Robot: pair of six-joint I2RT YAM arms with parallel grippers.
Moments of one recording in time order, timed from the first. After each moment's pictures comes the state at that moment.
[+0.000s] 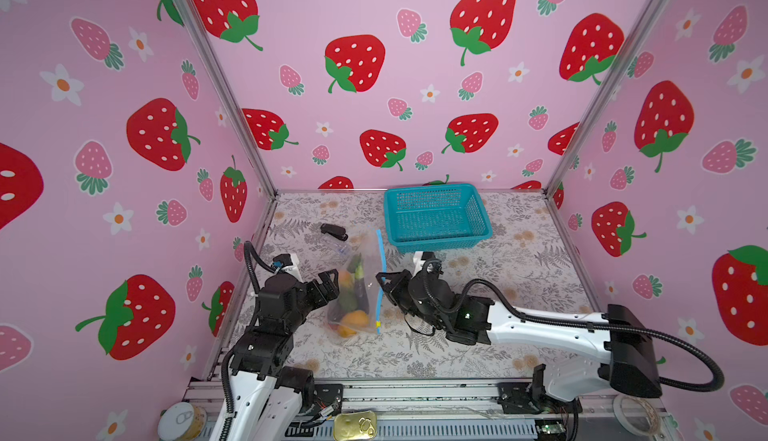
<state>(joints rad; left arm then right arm) -0.15 0.54 0.65 -0.62 0.06 -0.58 1.32 1.41 0.98 0.08 0.39 1.57</state>
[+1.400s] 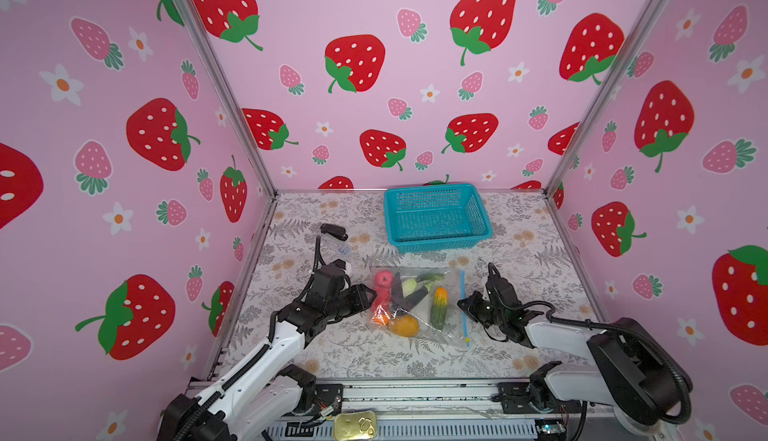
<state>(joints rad) -0.43 0.92 0.53 -0.37 0.30 -0.77 0.58 1.33 0.30 0.27 -0.26 1.05</state>
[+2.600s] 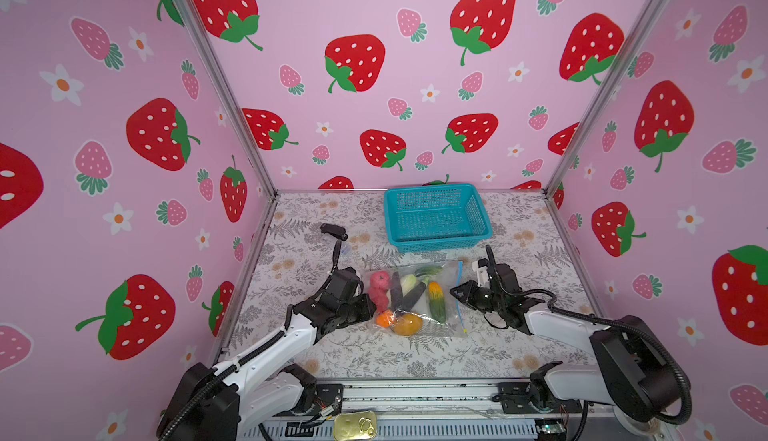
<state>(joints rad) -0.52 1.06 0.52 -0.38 0.19 -0.73 0.53 1.32 0.42 0.21 -0.41 0.85</state>
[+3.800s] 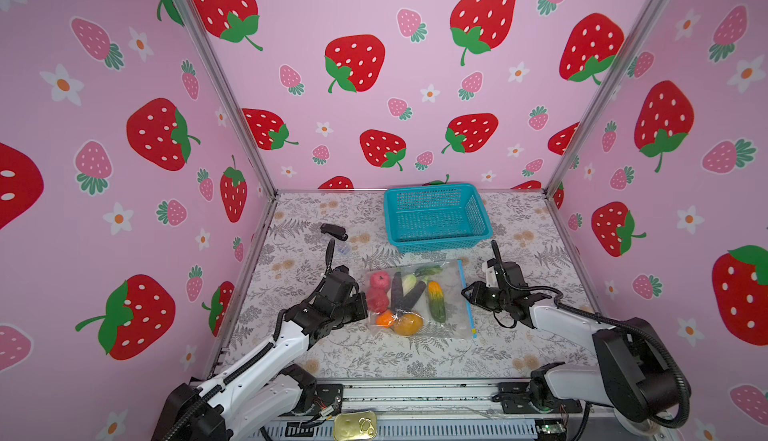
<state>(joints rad) -0.52 0.95 0.53 -0.46 0.09 -0.71 0.42 1.32 0.45 -0.01 -0.31 0.65</state>
